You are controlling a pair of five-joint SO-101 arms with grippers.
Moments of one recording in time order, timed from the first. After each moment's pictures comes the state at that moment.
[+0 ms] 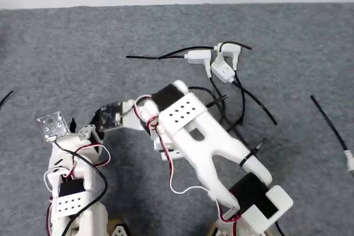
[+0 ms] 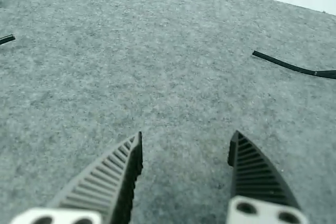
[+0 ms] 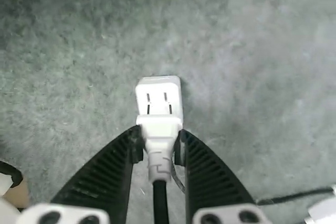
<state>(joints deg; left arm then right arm) -17.9 -64.0 96.7 11.0 12.5 -41.6 1.9 7.6 84.2 53.5</state>
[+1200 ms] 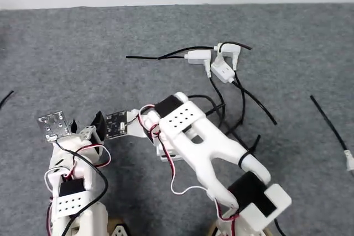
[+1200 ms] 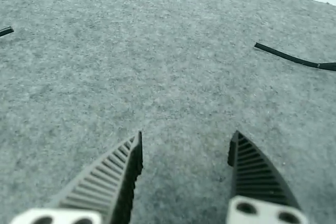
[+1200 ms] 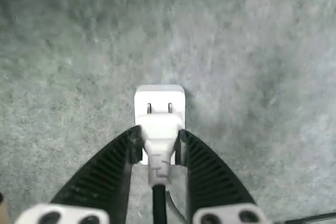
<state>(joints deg) -17.9 -64.0 96.7 12.6 12.4 -41.6 4.1 17.0 73.5 54.4</state>
